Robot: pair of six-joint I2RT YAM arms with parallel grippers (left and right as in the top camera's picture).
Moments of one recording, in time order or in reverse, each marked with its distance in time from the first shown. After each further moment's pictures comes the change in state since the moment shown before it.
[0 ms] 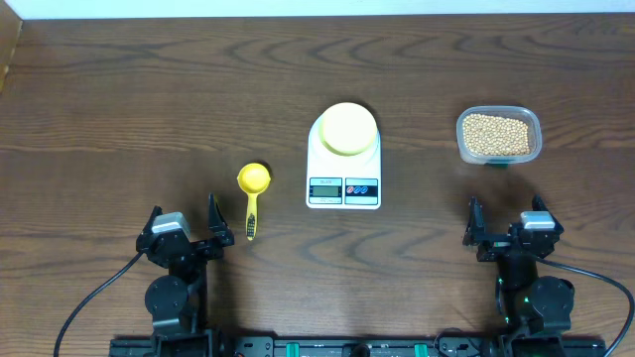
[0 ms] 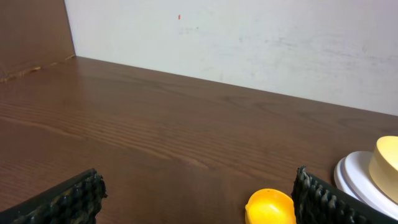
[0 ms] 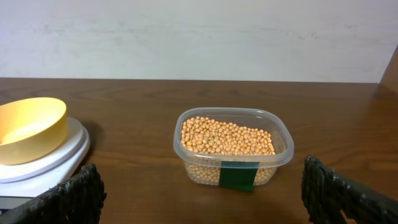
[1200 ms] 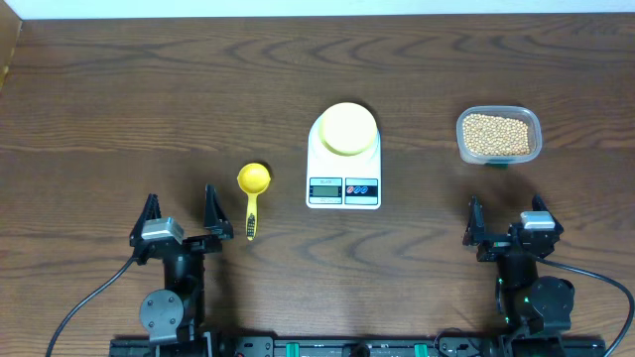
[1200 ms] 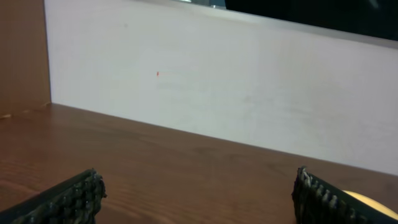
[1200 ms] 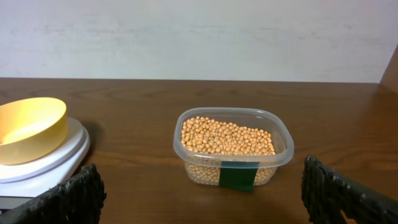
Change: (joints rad) left arm 0.000 0.004 0.013 0.222 0.060 -0.064; right arm 0.000 0.000 0.000 0.000 0.000 0.000
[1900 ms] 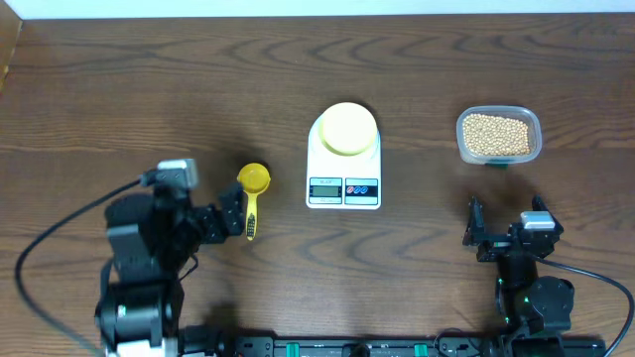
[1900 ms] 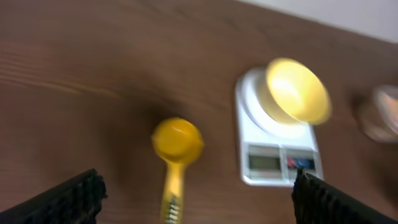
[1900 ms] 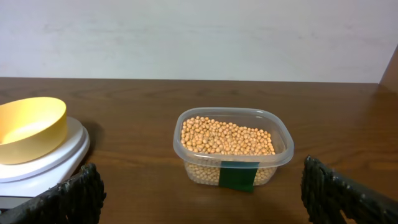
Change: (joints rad) left arm 0.000 0.694 0.690 -0.778 0.331 0.057; right arm 0.000 0.000 0.000 0.000 0.000 0.000
